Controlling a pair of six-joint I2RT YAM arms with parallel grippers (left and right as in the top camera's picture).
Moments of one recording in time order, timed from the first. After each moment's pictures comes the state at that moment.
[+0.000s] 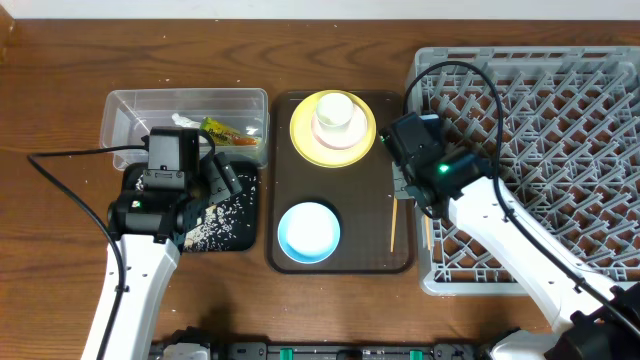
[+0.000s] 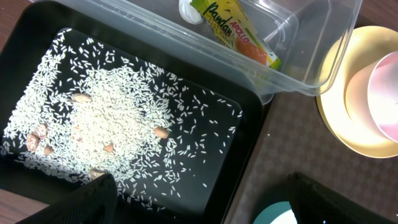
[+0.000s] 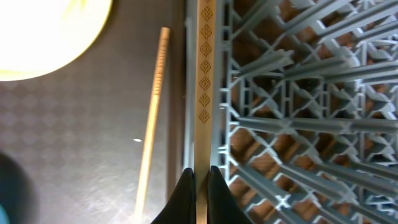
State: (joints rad) left arm -0.07 1.16 0.99 -0.86 -0.08 -0.51; right arm 0.54 1.53 1.18 -0.88 0.36 0.43
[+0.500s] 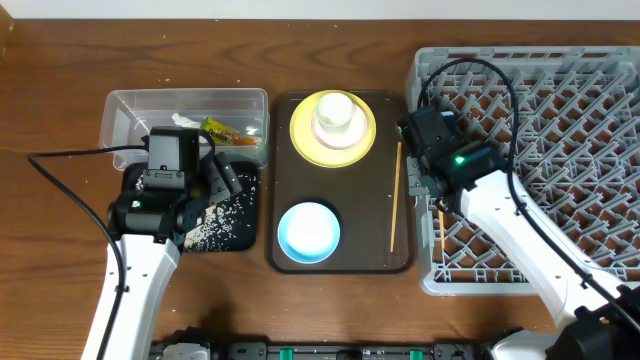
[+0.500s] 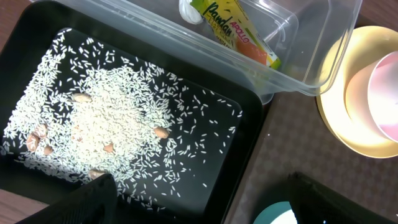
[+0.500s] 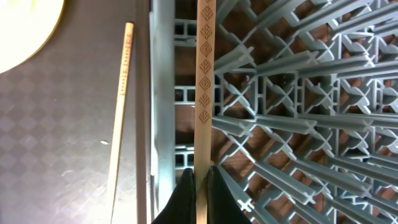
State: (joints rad) left arm -0.07 1.16 0.99 -0.86 -0.08 -0.51; right arm 0.47 1.53 1.18 -0.89 0.36 0.38
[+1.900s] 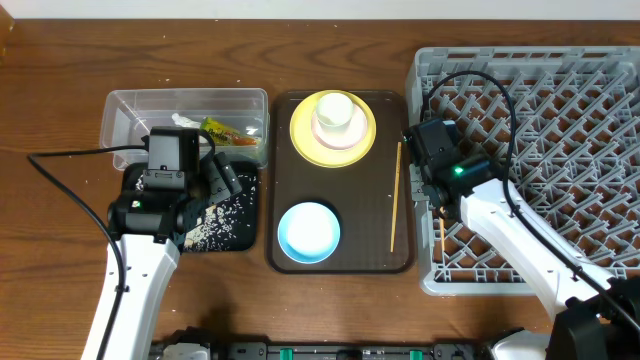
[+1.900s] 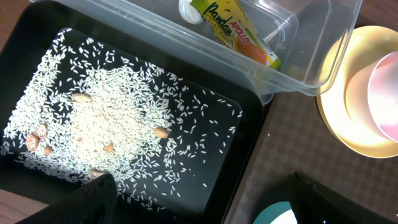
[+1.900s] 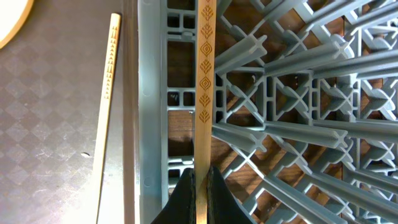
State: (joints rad) left arm -0.07 1.16 0.99 -0.86 -0.08 -0.51; right arm 0.44 1.53 1.04 -0.72 0.36 0.34
